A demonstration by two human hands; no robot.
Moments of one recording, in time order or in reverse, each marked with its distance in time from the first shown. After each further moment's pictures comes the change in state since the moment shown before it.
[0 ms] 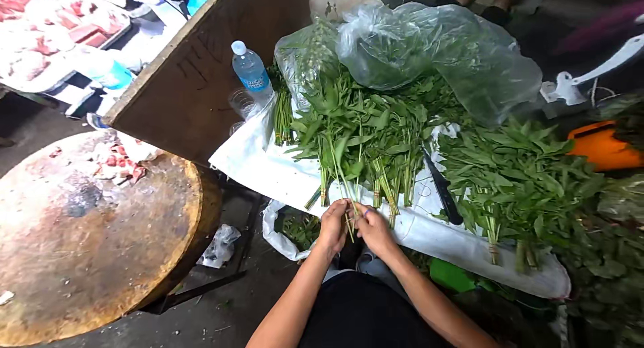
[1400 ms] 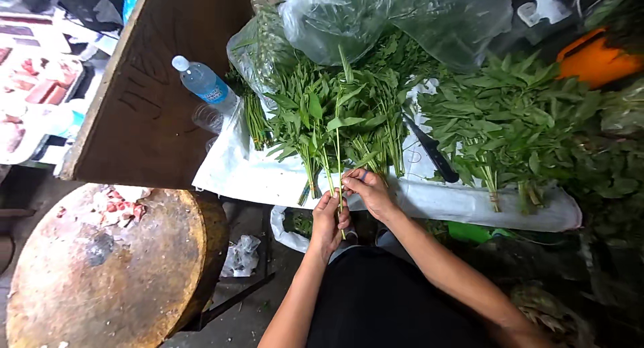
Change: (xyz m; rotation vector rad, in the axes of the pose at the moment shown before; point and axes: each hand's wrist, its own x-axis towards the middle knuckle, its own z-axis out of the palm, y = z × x) left_hand -0.033 0.021 0.012 0.008 -0.195 -0.023; right_hand 0.025 -0.010 -0.020 0.760 0.068 -0.182
